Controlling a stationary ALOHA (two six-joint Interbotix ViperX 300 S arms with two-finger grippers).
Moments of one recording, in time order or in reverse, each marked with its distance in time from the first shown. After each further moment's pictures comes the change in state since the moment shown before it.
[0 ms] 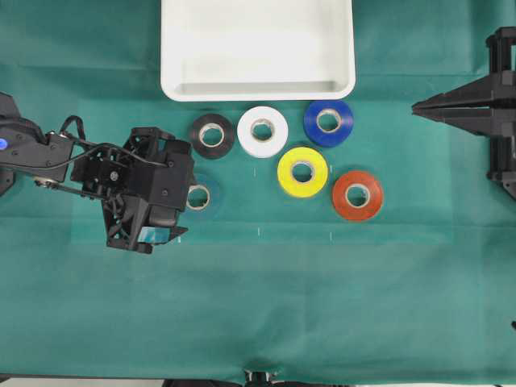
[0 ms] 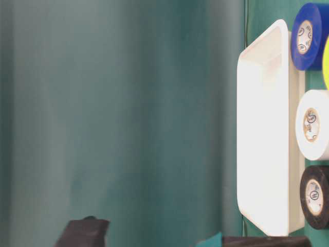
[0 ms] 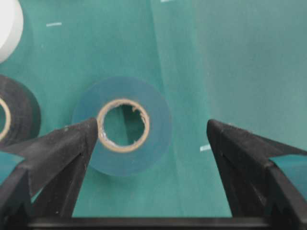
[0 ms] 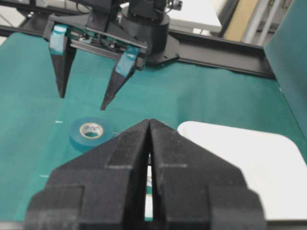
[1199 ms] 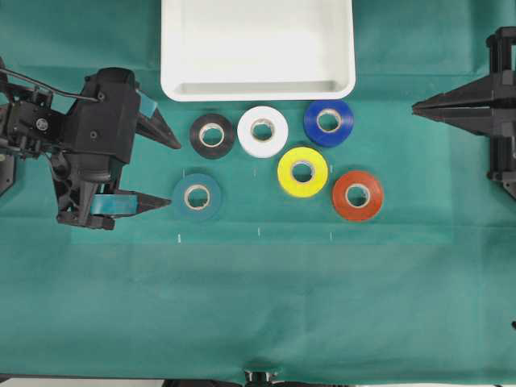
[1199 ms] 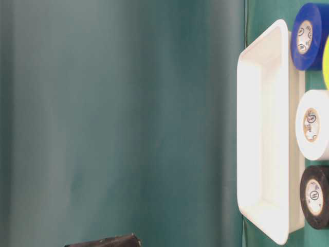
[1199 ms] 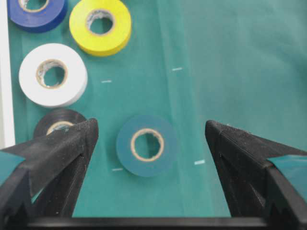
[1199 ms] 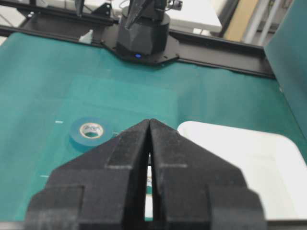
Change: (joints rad) left arm 0.055 -0.284 -0.184 -0.002 0.311 0.006; right arm 0.000 0.000 -0.002 0.000 -0.002 0.000
